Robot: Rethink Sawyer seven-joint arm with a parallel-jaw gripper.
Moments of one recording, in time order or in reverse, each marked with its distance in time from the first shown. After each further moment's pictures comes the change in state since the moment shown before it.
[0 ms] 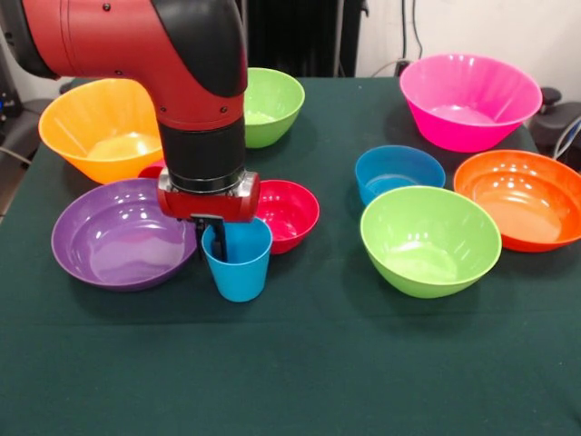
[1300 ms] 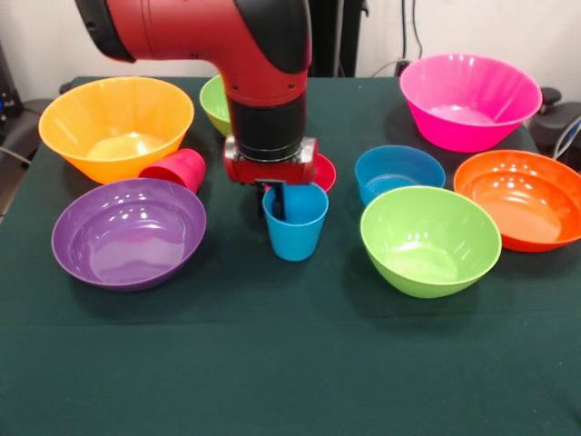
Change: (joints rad) arm 0.096 -0.055 -0.078 0.159 0.103 0.000 0.000
